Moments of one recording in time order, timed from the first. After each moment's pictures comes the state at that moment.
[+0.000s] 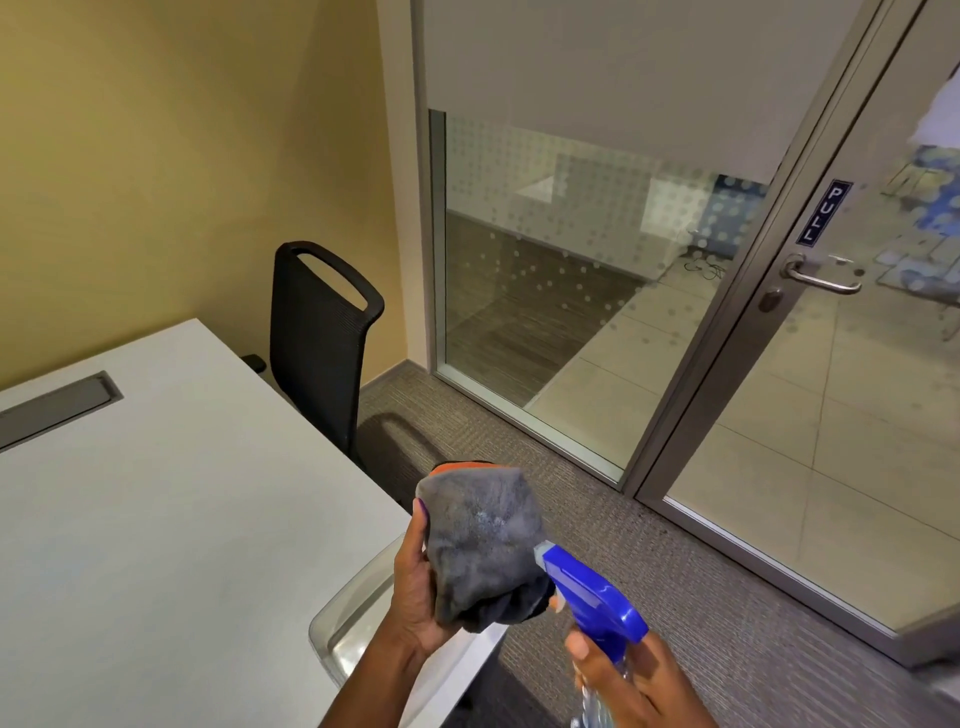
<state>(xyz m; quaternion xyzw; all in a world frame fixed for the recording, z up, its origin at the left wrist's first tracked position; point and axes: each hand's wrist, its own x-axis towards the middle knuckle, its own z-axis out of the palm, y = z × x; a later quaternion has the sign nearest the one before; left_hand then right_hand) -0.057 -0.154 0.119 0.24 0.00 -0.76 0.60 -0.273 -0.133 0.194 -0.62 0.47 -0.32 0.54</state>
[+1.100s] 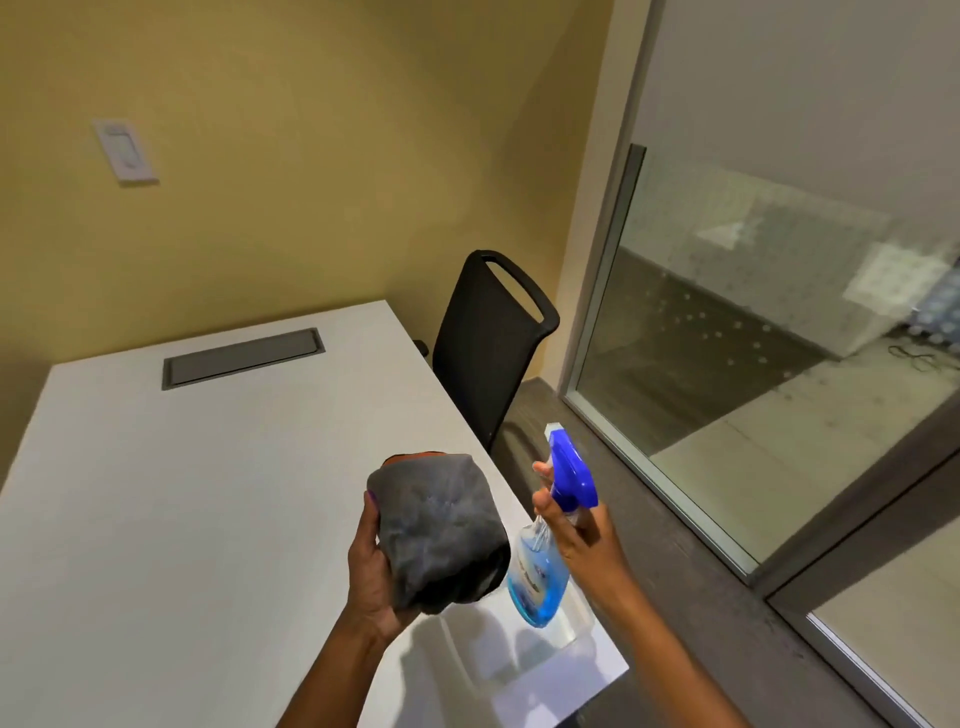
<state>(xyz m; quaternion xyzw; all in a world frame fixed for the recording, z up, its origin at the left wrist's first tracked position) 0.079 -0.043 0.128 0.25 0.01 -0.54 0.80 -0.071 -0.198 0.157 -0.67 0.30 -0.28 0.61</state>
